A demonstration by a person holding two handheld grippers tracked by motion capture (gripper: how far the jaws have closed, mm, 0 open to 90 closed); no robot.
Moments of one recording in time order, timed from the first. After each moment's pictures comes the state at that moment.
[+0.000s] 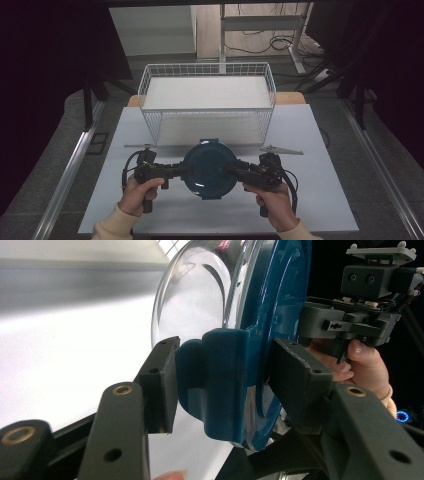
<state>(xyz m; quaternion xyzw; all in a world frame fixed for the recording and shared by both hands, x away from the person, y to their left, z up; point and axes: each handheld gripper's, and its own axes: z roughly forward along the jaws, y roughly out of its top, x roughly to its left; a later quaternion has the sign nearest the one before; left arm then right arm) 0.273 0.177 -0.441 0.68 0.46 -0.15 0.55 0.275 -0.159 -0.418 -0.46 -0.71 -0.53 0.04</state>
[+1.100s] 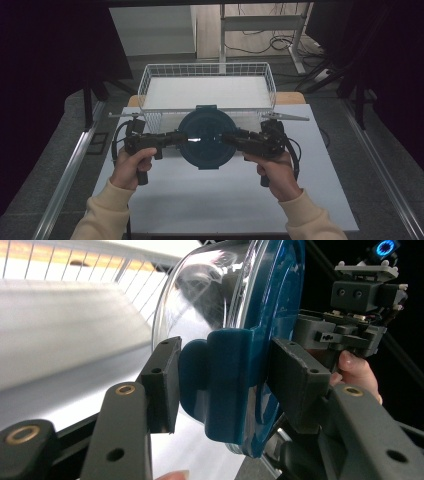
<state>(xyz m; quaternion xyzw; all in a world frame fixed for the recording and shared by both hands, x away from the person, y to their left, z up) 0.306 0.191 -0.364 0.66 0.43 -0.10 0.60 0.312 -0.149 -0.343 -0.41 -0.71 -0.56 0.00</state>
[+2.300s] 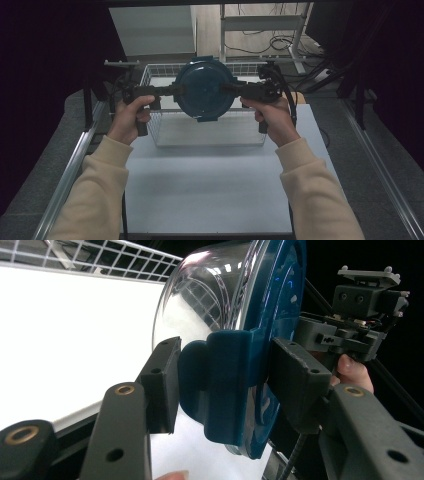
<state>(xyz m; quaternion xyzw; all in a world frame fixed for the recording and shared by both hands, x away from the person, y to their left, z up) 0.395 0.204 -0.299 0.65 0.43 -0.09 0.61 0.402 -0.135 -0.270 -0.39 -0.72 -0.57 -0.02</state>
